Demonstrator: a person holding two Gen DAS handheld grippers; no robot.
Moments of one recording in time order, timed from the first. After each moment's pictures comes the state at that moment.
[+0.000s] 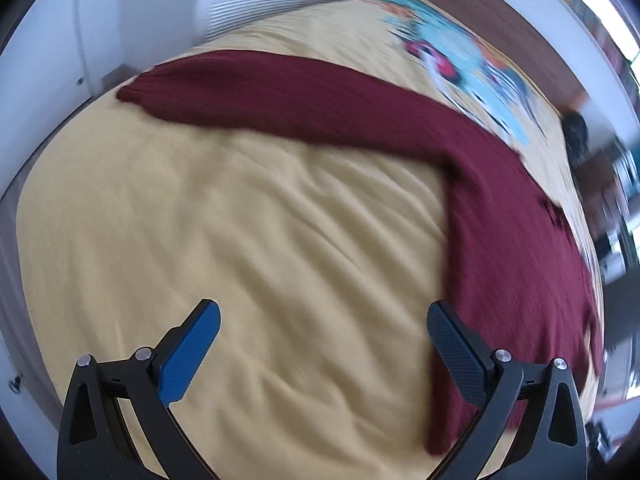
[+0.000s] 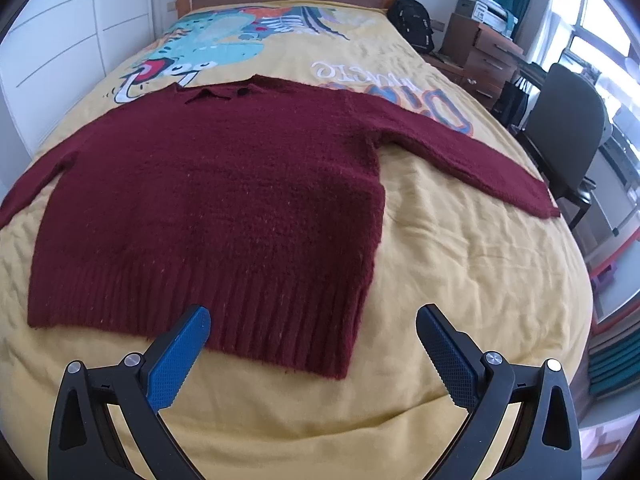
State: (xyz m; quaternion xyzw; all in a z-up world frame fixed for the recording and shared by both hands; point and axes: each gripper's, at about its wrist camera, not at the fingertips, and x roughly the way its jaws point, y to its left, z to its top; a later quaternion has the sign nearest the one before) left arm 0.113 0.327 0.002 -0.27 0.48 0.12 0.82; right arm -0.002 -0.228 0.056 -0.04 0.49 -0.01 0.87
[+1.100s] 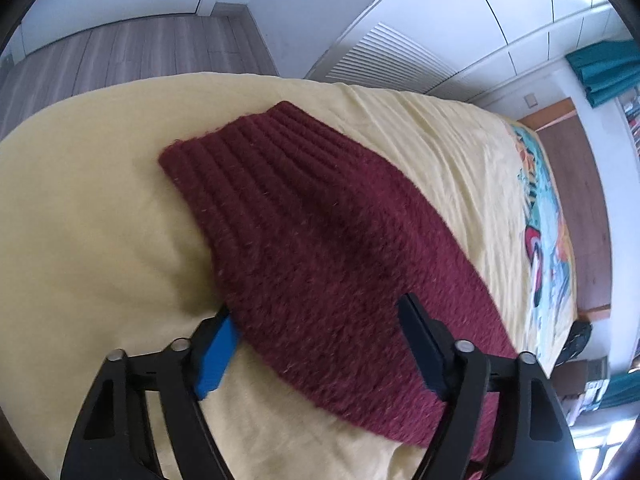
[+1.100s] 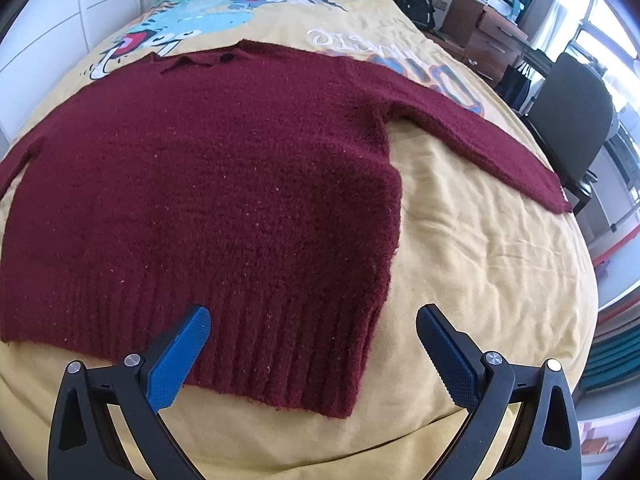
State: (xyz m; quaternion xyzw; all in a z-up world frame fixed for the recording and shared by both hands) left arm 0.149 0.560 -0.038 -0.51 0.37 0.25 0.74; right arm 0.036 -0.229 0.014 -0.05 0.53 -0.02 0.84
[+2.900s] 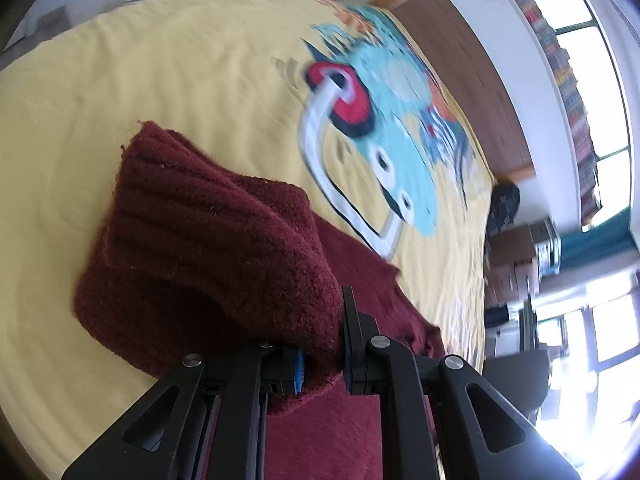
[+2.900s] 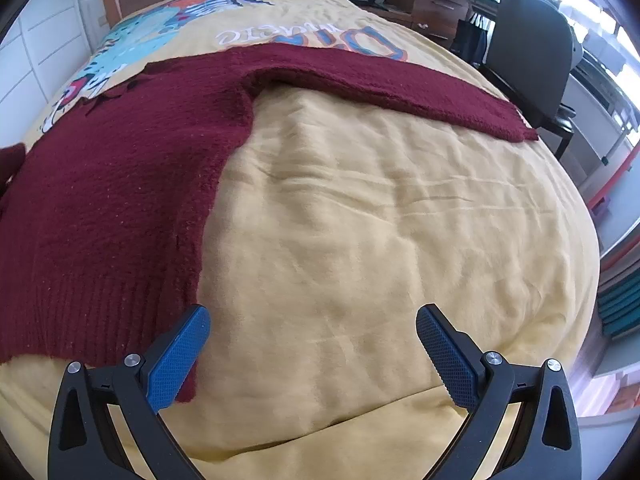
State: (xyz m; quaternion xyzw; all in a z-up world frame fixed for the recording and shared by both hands) left arm 0.336 0.285 0.056 -0.44 0.43 0.00 0.79; right arm 0.011 -0.350 -0.001 0.04 0.53 -0.07 0.84
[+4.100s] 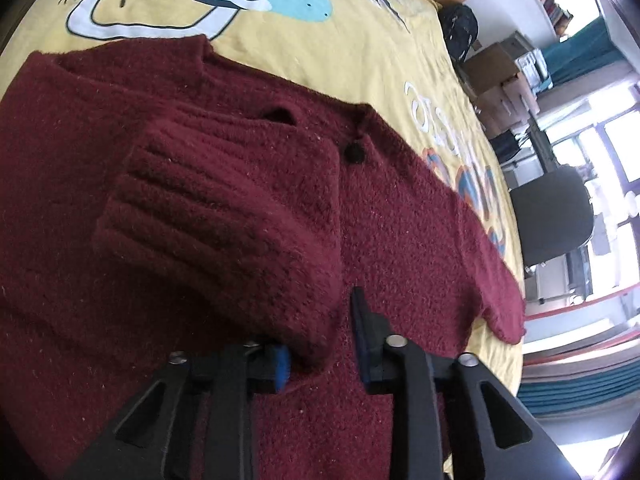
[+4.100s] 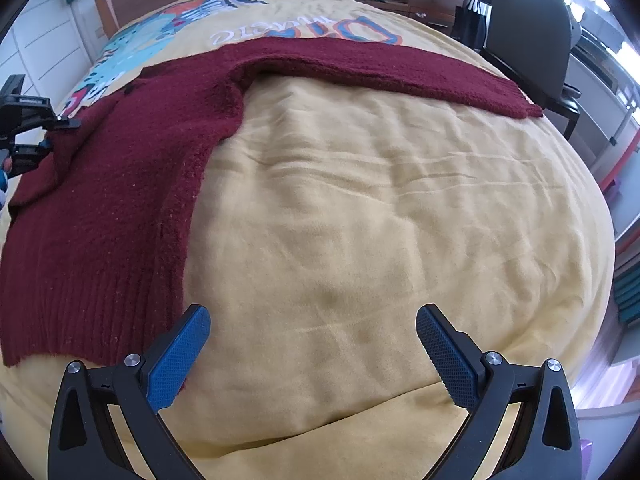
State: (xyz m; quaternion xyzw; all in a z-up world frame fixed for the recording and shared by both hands) left arm 0.339 0.042 0.013 -0.25 0.56 -0.15 0.78; right arm 0.004 -0.363 -0.012 0.07 0.53 -0.06 0.84
